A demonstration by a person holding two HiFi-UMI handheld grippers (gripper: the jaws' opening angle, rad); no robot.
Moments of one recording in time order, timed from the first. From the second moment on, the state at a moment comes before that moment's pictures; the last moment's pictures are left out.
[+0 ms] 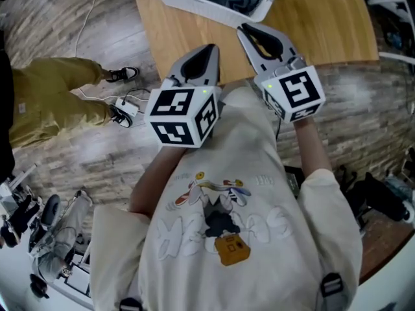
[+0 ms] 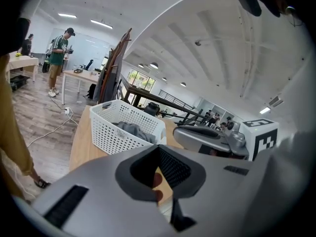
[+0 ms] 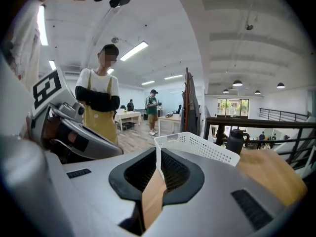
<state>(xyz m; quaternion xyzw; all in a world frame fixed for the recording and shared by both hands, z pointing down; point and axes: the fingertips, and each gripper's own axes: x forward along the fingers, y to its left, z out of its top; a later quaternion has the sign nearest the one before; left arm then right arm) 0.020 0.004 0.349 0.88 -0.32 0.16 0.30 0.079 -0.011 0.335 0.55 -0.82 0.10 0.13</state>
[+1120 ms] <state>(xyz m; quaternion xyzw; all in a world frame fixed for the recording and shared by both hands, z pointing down) 0.028 0.160 0.332 0.88 -0.38 0.13 0.26 0.114 0.177 0.319 0.58 -0.80 0.15 0.04</state>
